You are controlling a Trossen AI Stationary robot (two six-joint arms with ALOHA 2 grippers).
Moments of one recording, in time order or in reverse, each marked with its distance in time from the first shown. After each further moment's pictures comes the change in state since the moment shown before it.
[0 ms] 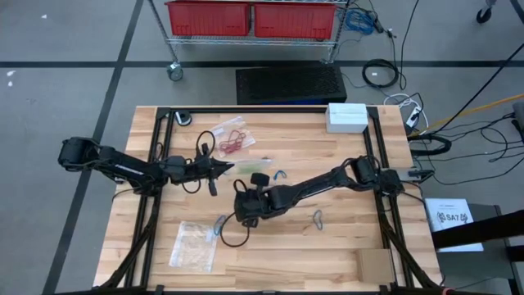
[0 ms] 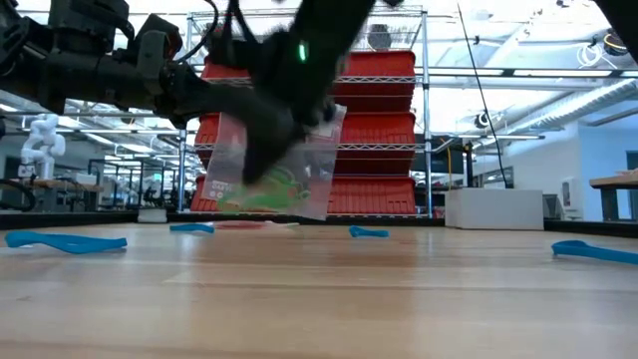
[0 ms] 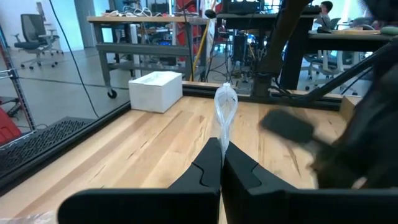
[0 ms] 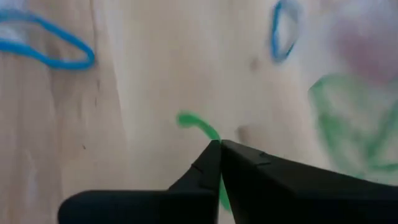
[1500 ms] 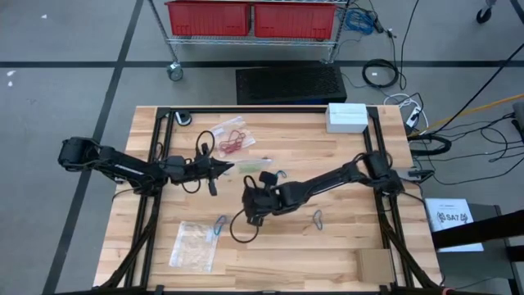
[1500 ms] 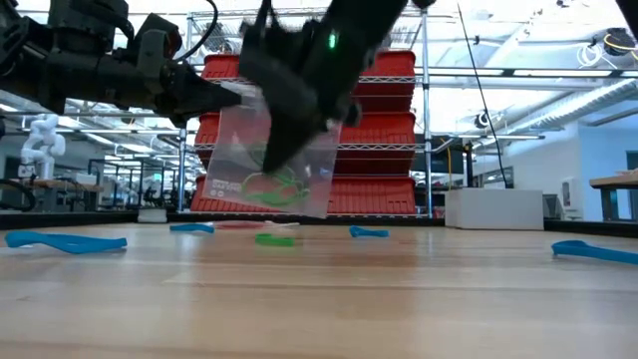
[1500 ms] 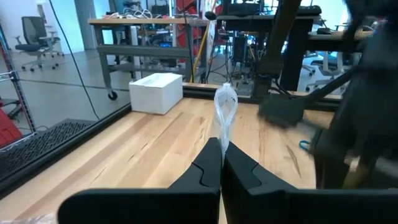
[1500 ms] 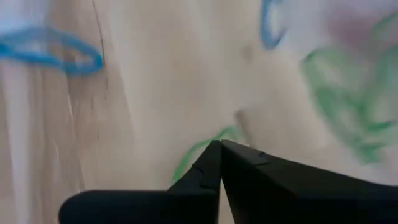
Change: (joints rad) left arm 0.000 0.000 0.000 0.008 -0.001 0.006; right arm 0.001 -0.131 -0.184 0.120 -0.045 0.086
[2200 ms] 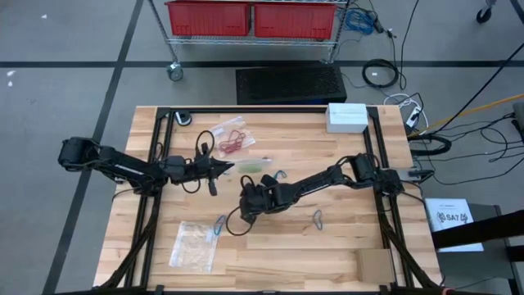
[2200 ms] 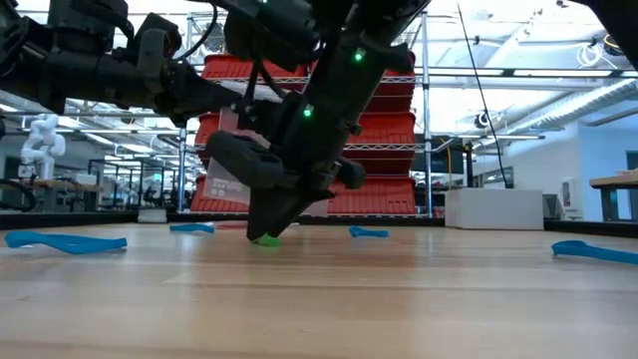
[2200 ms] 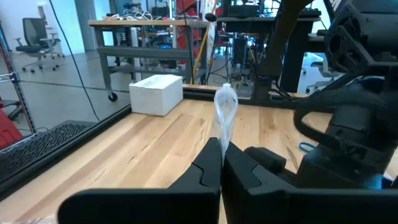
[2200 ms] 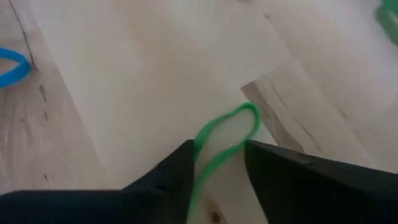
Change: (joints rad) left arm 0.000 0.000 0.000 0.006 -0.001 0.001; right arm -0.043 0.129 0.001 0.074 -0.024 0.250
